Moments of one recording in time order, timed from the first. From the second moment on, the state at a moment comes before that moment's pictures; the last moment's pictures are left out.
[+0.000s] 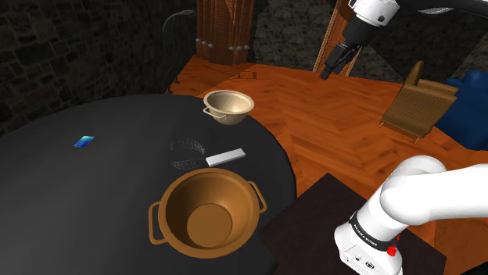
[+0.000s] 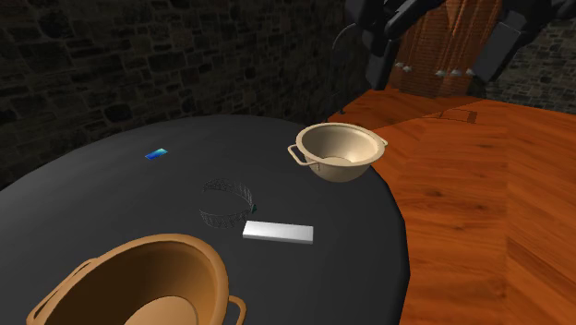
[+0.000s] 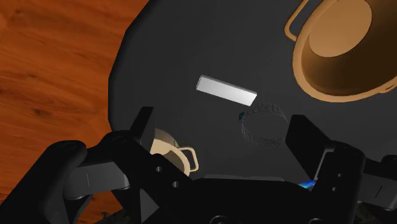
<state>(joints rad) -0.02 -0.82 -0.03 -2.26 -0.01 1.68 -0.14</state>
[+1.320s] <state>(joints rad) 0.11 -0.31 -0.14 -2.31 0.00 2.15 -0.54</state>
